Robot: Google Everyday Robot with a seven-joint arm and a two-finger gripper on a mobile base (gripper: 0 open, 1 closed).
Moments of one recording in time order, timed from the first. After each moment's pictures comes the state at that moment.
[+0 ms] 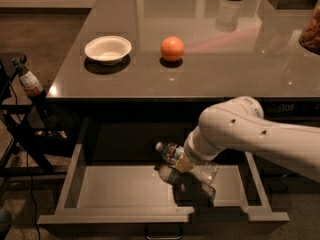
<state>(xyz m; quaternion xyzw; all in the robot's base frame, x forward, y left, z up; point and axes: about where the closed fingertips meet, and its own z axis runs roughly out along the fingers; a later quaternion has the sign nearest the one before) 0.486 -0.085 0.656 -0.46 0.87 0.05 0.17</state>
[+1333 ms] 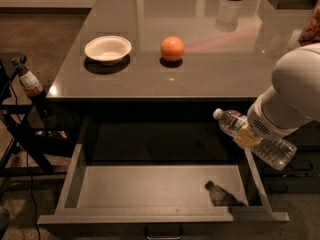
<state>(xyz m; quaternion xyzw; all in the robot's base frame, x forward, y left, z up) 0.454 -0.226 0.821 -0.33 0.92 -0.08 0.18</state>
